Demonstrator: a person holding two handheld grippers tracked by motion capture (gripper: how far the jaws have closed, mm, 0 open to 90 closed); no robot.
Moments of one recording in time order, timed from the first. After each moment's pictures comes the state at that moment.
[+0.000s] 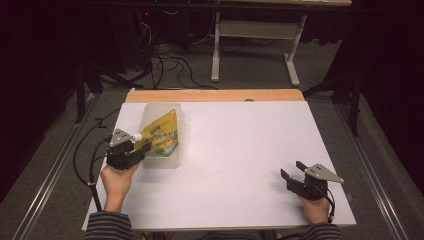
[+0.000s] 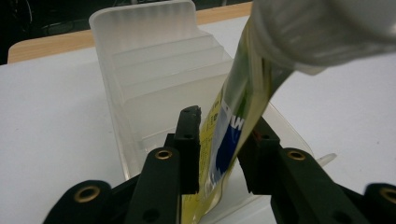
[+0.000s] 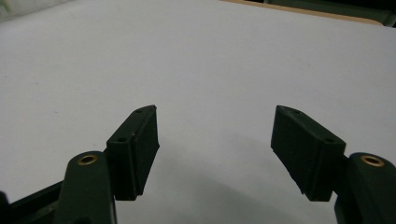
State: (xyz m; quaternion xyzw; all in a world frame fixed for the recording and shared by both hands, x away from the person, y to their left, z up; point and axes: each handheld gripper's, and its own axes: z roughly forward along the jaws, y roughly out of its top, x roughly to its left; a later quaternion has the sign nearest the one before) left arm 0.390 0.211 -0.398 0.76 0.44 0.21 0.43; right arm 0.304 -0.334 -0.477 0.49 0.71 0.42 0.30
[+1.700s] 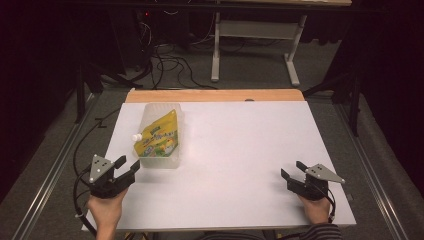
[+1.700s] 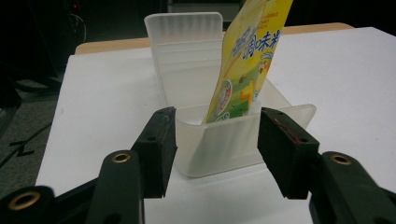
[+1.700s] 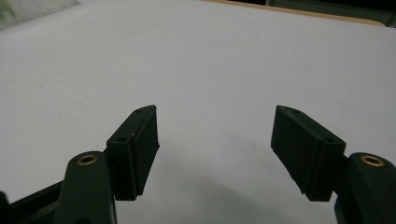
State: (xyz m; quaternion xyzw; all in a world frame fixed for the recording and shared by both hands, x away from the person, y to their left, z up) left arm 0.314 0.233 -0.409 0.69 0.48 0.27 0.46; right arm 0.304 -0.336 -0.477 0.48 0.70 0.42 0.30
